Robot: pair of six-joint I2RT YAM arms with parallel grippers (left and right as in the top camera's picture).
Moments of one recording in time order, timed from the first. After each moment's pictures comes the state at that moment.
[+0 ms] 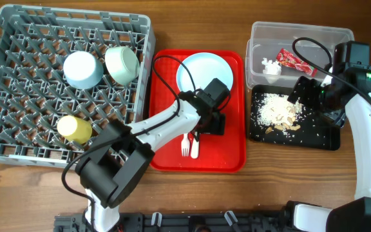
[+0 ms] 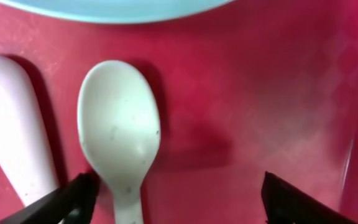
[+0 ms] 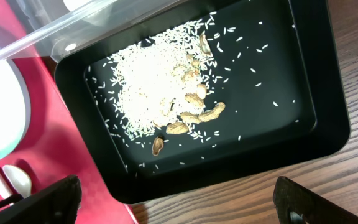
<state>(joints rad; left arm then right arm) -0.78 1.97 1.28 -0.65 0.05 -0.64 -0.17 1.46 1.30 -1.18 -0.04 0.33</state>
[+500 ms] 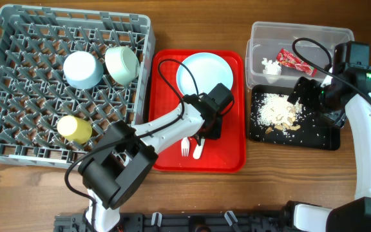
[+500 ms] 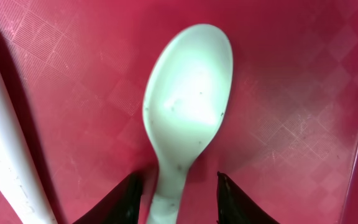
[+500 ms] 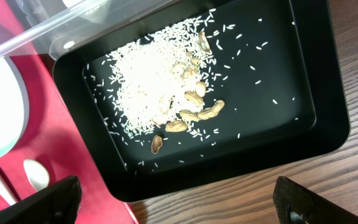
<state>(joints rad) -0.81 1.97 1.28 -0.68 0.05 -0.65 -0.17 1.46 1.30 -1.19 -0.04 0.33</state>
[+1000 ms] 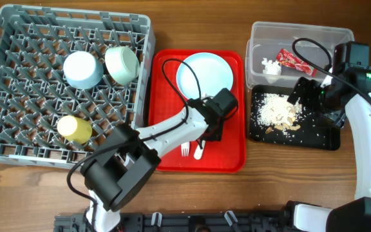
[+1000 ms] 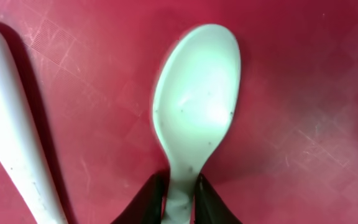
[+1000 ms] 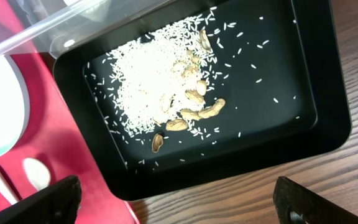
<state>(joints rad) -0.85 1.97 1.27 -0.68 -0.06 -0.65 -0.17 1.46 1.30 -1.19 -0.04 0.33</state>
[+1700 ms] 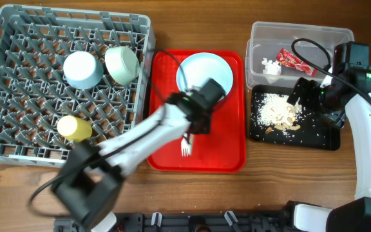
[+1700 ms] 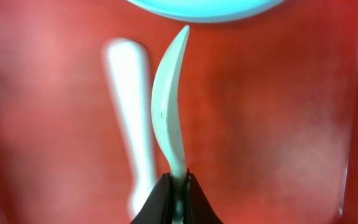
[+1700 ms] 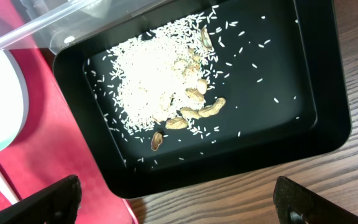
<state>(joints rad) -0.75 1.75 1.26 -0.83 -0.08 -0.60 -0.17 1.46 1.30 -1.20 -0.04 0.31</state>
